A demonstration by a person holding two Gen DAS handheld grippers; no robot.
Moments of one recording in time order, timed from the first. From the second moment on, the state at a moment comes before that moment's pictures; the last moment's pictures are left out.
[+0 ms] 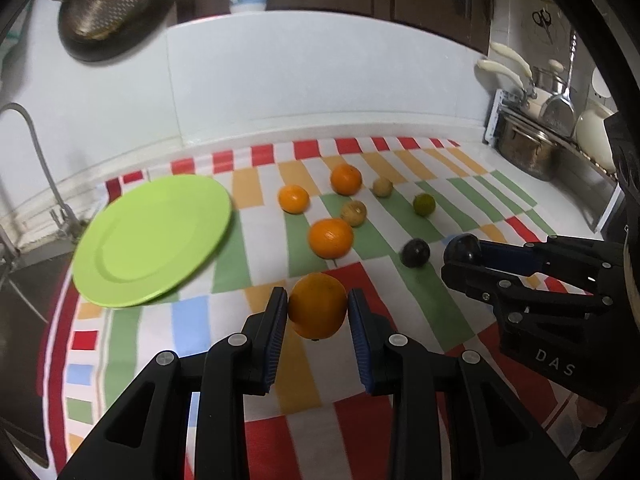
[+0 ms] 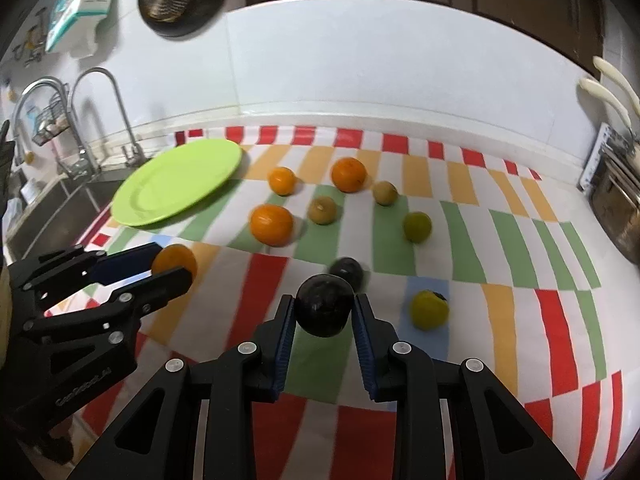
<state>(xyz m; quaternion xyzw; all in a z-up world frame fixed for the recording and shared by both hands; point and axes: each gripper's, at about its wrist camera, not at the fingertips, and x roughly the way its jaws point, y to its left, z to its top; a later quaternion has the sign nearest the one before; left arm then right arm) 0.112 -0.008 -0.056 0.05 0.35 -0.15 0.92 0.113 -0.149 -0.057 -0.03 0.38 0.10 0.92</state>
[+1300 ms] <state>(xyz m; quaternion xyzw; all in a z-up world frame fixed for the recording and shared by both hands) 0.197 0.127 -0.057 0.04 0.35 -0.03 0.94 0.246 0.020 -0.067 -0.04 0.39 0.27 0.88</state>
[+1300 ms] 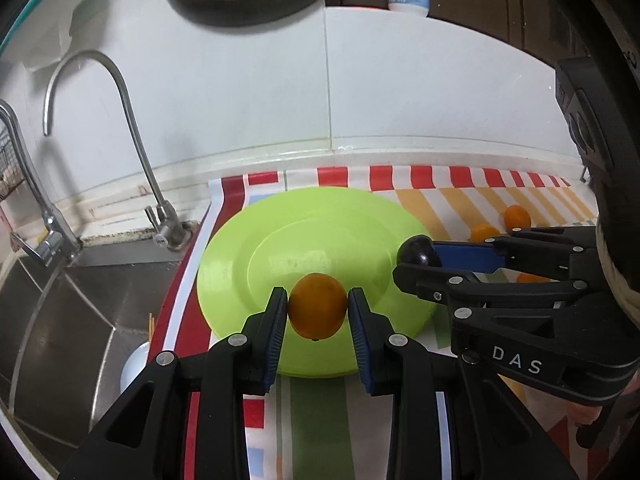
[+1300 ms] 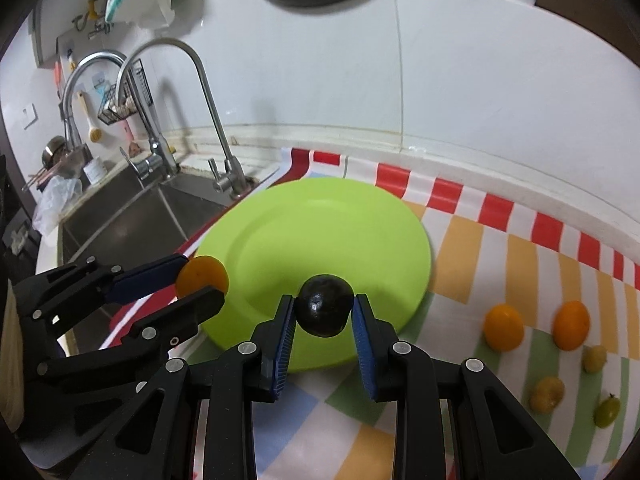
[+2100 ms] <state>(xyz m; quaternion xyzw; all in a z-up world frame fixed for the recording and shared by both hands) 0.176 0.123 -0.034 0.03 0.33 0.00 0.94 0.220 -0.016 -0.042 -0.04 0.33 0.23 0.91</state>
